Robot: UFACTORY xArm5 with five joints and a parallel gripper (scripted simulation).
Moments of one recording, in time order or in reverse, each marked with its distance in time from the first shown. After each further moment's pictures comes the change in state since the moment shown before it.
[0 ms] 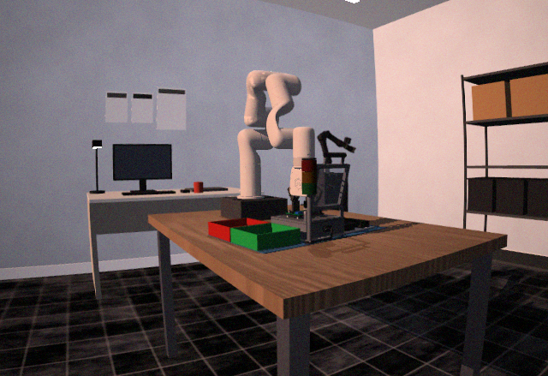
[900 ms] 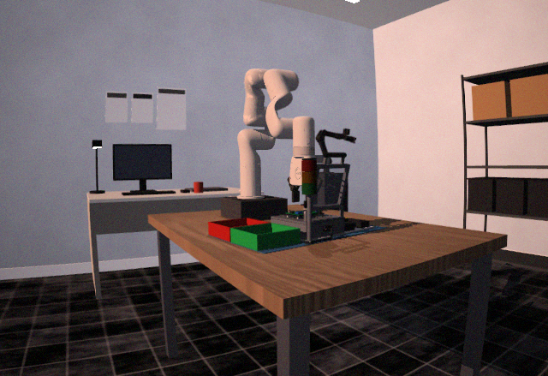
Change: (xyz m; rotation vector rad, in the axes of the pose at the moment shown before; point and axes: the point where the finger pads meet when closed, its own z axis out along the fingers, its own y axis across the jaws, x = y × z) arm 0.000 0.000 -0.036 0.000 0.000 0.000
